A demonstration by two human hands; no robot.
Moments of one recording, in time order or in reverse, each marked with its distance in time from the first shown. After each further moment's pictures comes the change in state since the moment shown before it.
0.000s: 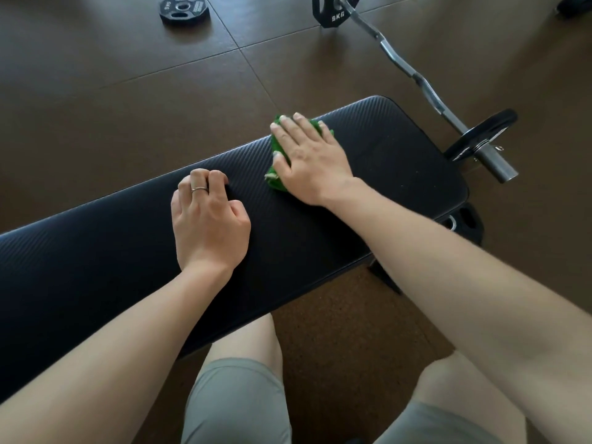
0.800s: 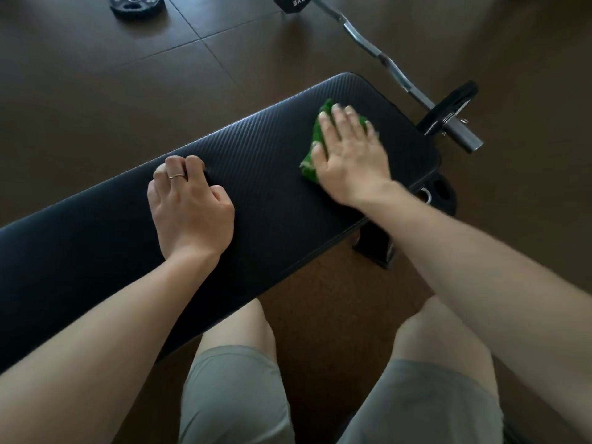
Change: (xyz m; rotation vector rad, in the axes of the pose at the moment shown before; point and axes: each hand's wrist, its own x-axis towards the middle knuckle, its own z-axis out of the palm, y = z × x) left_hand 0.001 -0.001 0.001 0.027 -0.042 0.039; right_hand -0.070 0.048 0.000 -0.054 0.045 0.340
